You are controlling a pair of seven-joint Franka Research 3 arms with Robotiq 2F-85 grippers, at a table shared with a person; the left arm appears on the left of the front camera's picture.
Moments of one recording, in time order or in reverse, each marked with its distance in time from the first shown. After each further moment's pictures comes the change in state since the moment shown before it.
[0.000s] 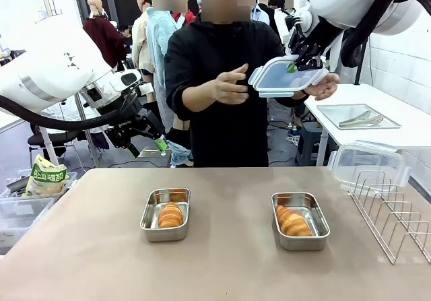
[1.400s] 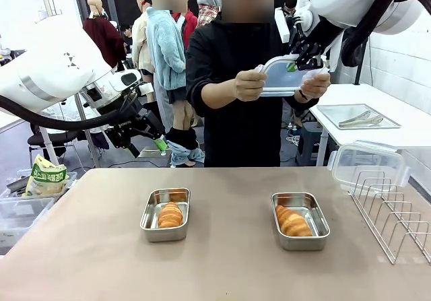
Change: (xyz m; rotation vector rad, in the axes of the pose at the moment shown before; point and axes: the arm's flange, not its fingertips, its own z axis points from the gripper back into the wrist) left arm 0.000 0.000 0.000 0.000 0.000 0.000; right arm -0.001 -0.001 0.001 -0.002 0.002 -0.001
